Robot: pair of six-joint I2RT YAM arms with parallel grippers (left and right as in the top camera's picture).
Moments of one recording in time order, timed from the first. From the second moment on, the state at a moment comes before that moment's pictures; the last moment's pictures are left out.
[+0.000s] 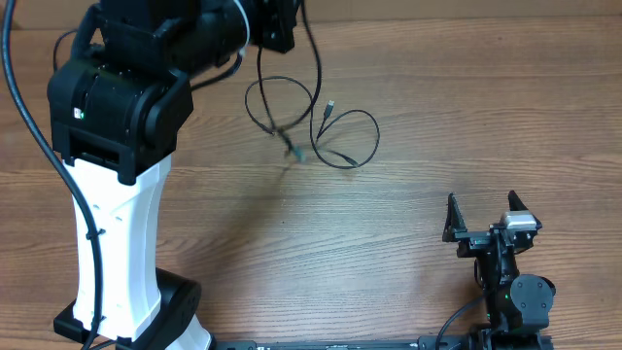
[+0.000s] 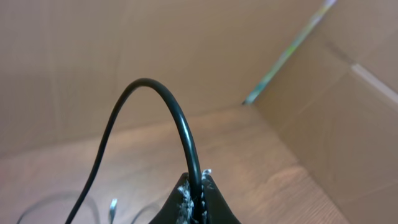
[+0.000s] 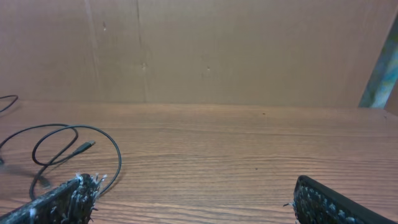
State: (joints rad) left arm -0.37 1.81 2.67 -1.18 0.31 -0.32; right arm 0.00 0.01 0.02 -0.03 -0.04 -0.01
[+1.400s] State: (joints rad) left arm -0.28 2.15 2.63 -1.69 0.29 -0.18; right arm -0.01 0.01 0.02 -0.03 -0.04 -0.01
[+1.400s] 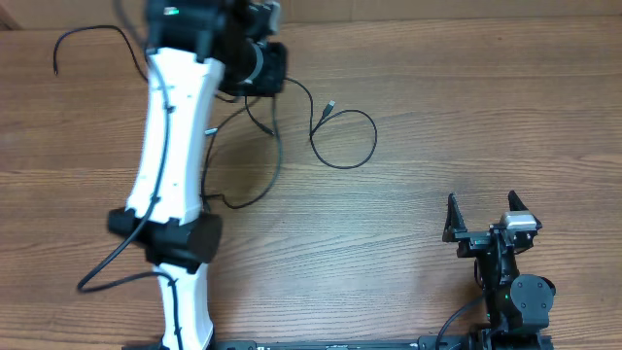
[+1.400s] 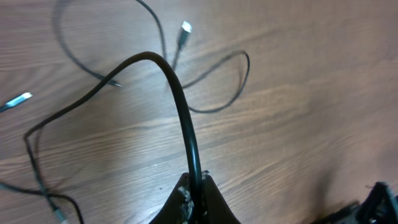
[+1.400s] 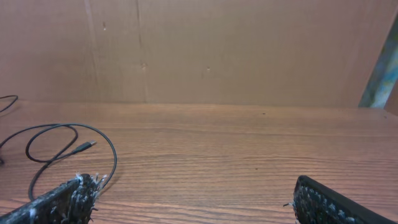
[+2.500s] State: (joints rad) left arm -0.39 1.96 2.25 -1.69 0.12 -0.23; right arm 0.00 0.01 0.02 -0.04 -0.04 -0.01
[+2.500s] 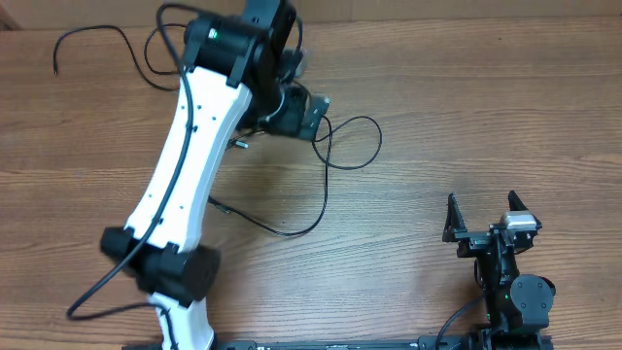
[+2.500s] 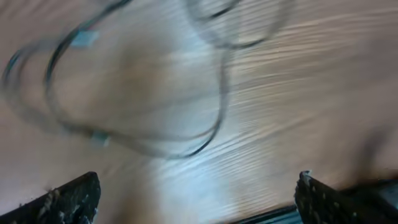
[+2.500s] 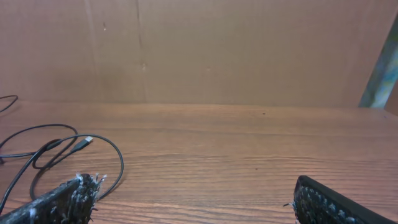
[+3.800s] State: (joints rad) left arm -0.39 1.84 1.09 -0.94 0.15 -1.19; right arm 0.00 0.01 0.02 -0.03 -0.04 -0.01
